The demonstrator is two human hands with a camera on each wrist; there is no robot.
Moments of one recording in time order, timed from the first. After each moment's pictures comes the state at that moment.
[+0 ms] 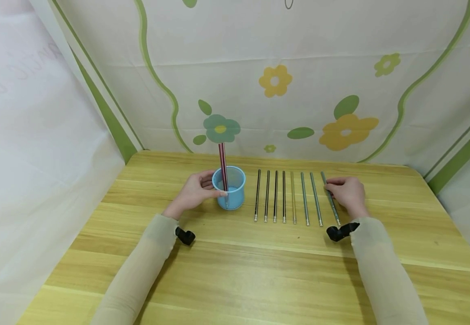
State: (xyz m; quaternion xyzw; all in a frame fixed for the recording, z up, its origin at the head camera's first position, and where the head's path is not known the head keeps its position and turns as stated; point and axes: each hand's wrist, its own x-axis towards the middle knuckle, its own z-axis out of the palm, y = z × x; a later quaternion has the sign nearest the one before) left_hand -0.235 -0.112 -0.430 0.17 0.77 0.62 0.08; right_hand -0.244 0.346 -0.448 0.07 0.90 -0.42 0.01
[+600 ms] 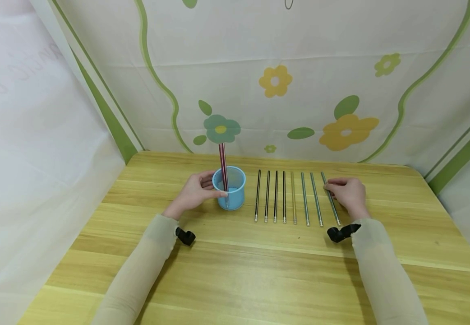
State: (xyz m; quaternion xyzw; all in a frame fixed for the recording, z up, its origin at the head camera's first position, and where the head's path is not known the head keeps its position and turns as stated) left_hand -0.234 -0.112 -0.427 0.16 0.76 0.62 0.08; right_hand -0.241 0.347 -0.451 0.08 0.89 -0.45 -0.01
